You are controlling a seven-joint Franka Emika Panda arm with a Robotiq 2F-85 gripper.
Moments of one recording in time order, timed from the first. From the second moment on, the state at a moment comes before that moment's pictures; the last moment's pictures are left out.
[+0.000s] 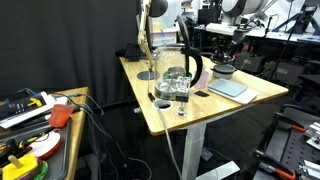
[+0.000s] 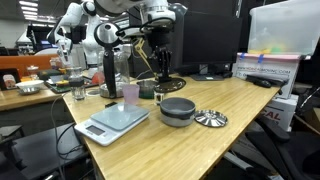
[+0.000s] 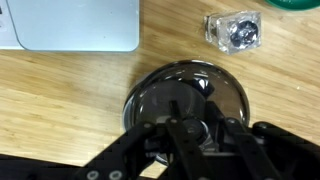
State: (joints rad) arm -0.13 0.19 -0.24 -2.21 -0.06 2.53 1.24
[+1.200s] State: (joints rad) arm -0.20 0.33 -0.28 -2.08 0.20 2.49 1.29
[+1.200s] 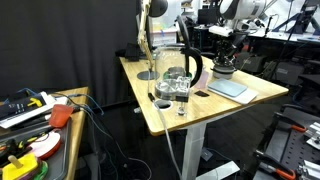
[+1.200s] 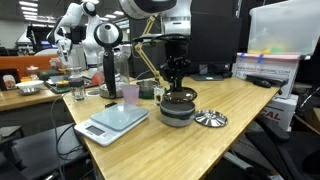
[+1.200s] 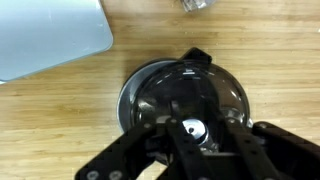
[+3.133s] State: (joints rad) arm -0.21 0.42 -0.29 -1.99 0.22 2.43 1.37
